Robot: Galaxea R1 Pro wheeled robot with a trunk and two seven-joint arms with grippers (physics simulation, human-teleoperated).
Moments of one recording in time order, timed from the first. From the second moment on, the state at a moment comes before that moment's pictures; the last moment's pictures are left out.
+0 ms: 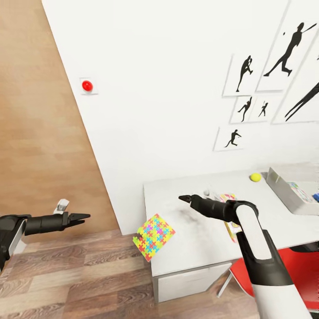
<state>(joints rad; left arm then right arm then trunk) -0.71 0.46 0.19 -0.83 0.03 0.93 -1.36 -0.58 -0.01 0.04 -1.56 -1.16 1.05 -0.46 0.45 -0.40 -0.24</state>
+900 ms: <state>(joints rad) -0.71 0.46 0.19 -0.83 0.03 0.93 -1.35 -0.09 -0.04 -0.22 -1.59 -1.17 0.97 0.33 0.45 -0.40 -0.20</state>
